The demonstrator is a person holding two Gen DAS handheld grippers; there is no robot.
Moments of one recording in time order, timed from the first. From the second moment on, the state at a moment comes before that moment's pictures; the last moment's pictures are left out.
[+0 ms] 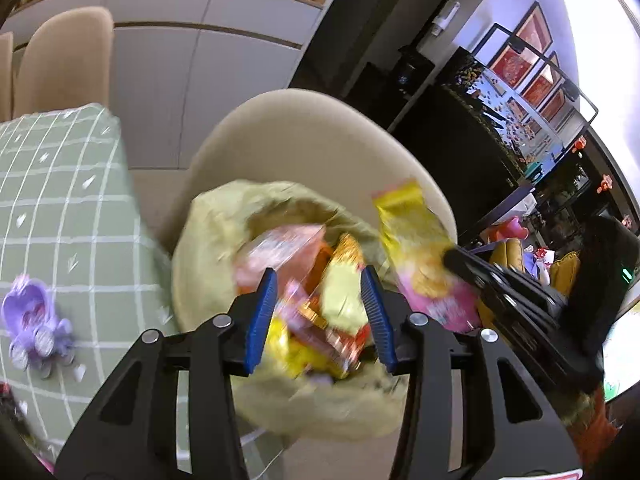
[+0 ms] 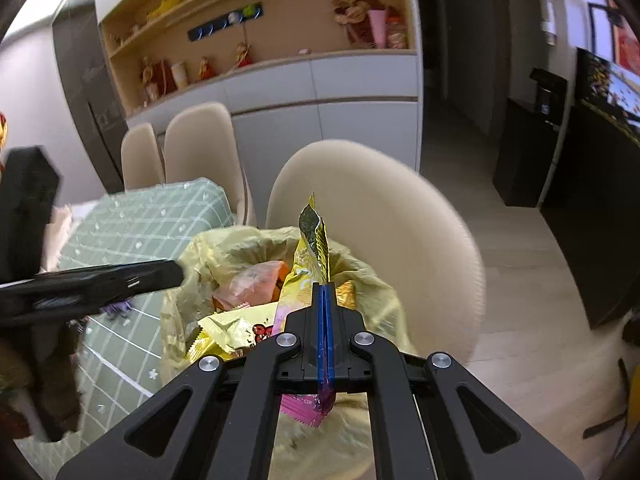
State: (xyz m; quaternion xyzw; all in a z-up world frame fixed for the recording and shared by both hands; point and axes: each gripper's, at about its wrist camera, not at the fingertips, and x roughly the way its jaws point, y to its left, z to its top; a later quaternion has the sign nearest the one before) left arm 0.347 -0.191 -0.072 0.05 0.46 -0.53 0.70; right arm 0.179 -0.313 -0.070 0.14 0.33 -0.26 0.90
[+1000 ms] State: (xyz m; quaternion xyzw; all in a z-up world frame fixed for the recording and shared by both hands) left arm 0.351 -0.022 -0.084 0.00 0.48 -0.44 0.76; right arm 0.207 -0.285 -0.109 0.15 0.39 -0.25 0.87
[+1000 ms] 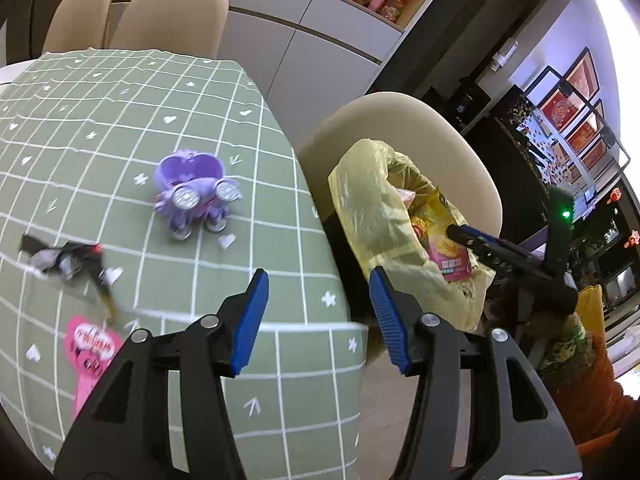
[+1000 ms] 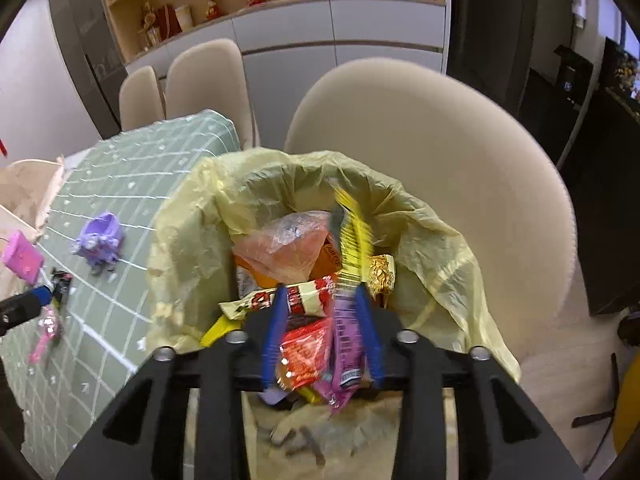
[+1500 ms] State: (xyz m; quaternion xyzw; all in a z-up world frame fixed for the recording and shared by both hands) left arm 0.336 0.102 -0.076 0.00 0.49 -0.37 0.79; right arm 0.182 -0.215 -0.076 0.18 0.33 -0.21 0.91
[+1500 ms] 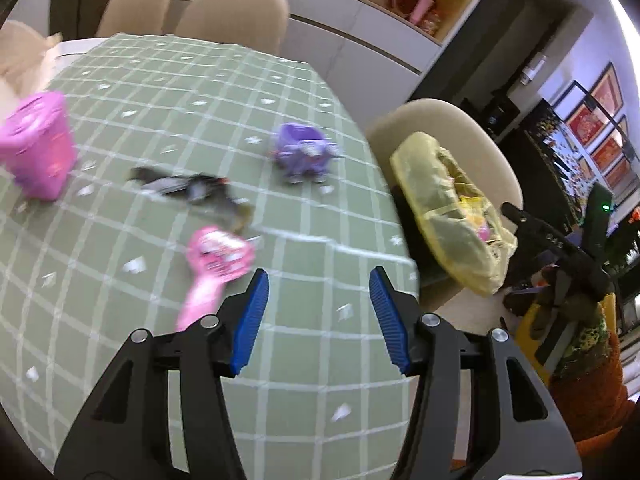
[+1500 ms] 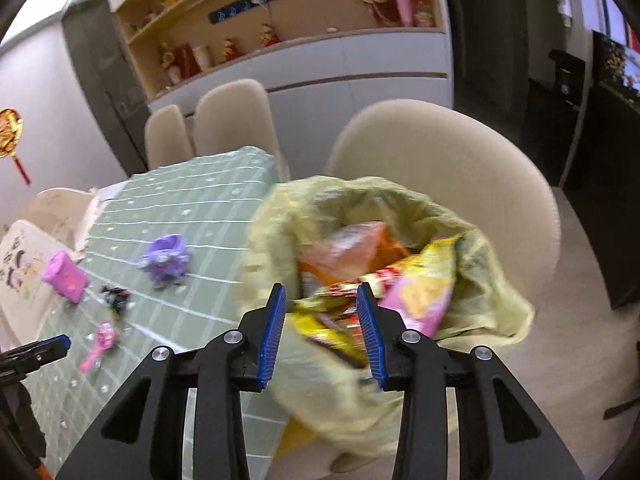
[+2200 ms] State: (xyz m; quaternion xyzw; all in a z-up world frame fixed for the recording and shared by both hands) left arm 0.356 0.196 -0.084 0.04 0.49 -0.34 0.80; right arm 0.289 -0.027 -0.129 0.17 0.39 -0.08 0.90
